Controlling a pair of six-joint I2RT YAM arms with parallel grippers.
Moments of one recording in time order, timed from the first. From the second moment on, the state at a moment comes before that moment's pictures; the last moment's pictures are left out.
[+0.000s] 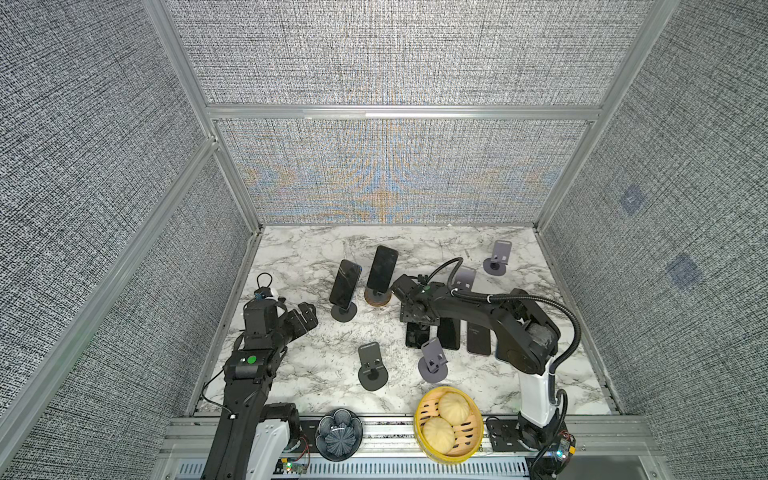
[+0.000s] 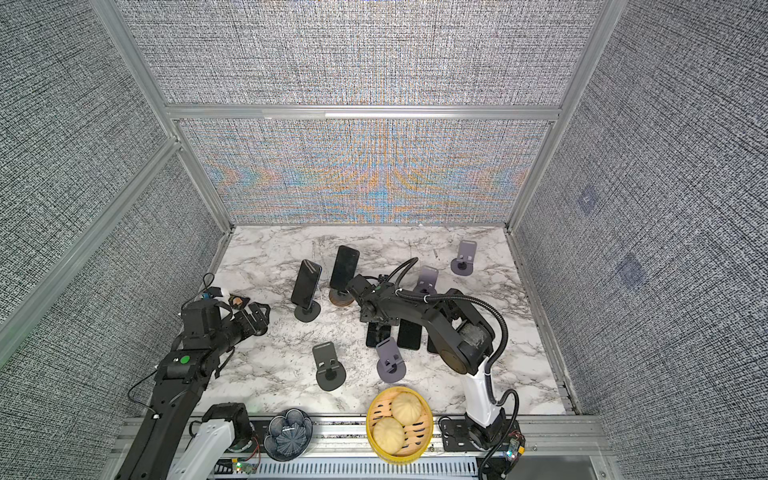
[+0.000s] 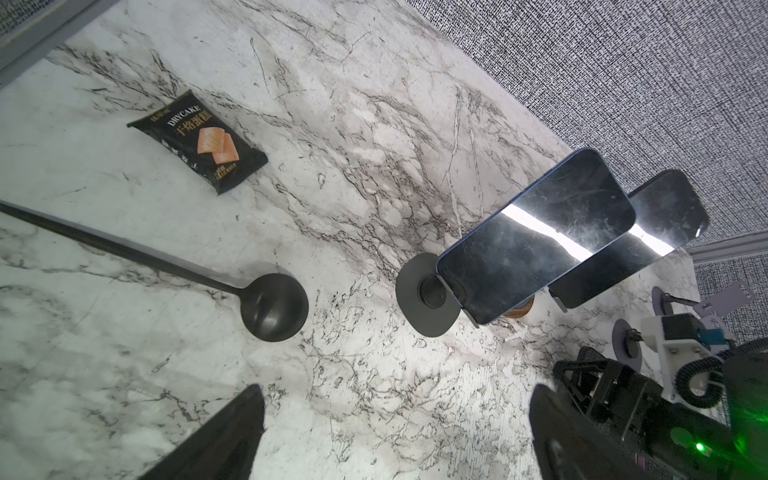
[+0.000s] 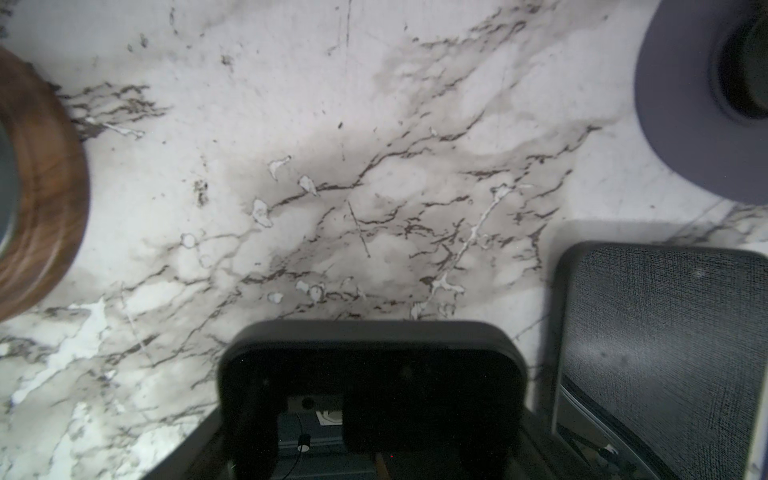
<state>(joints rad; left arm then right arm) -0.01 0.70 0.60 -0.58 0.16 -0.52 0.78 2.01 1.35 -0.65 0.34 0.85</state>
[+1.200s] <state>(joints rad) -0.01 0.65 0.69 -0.59 0.11 -0.51 0.78 1.81 1.45 -0.74 0.36 0.77</state>
